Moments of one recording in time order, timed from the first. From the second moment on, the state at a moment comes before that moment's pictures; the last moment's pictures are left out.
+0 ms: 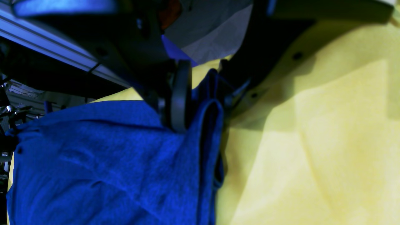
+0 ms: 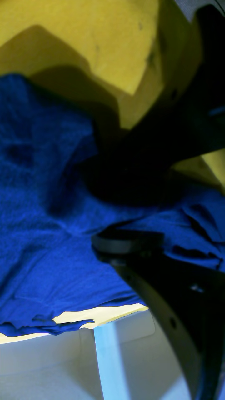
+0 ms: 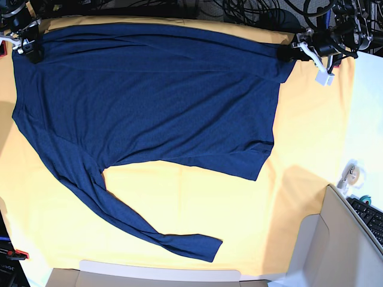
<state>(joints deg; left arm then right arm) 26.4 -21.2 -26.6 92.4 -64.1 -24.9 72.3 -28.1 10.1 57.2 84.4 75.8 6.2 -62.0</state>
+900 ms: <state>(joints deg) 27.8 -21.3 -30.3 93.9 -63.7 -24.8 72.3 -36.1 10.2 57.3 84.8 82.5 6.6 -63.8</state>
